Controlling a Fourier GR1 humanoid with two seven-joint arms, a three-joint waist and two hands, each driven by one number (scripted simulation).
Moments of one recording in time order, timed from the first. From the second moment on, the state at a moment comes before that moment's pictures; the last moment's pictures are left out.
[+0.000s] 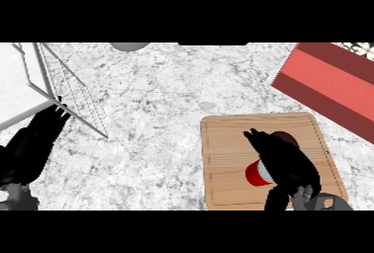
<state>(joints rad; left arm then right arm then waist) -0.04 0.25 0.16 -1.65 0.25 -0.06 0.28 -0.16 -0.30 0.42 -1.85 0.68 0.64 0.75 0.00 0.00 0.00</state>
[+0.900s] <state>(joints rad) -0.04 0.23 0.20 -1.67 0.23 -0.09 0.31 -0.17 -0.26 0.38 -1.77 0.85 0.59 0.50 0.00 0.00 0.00</state>
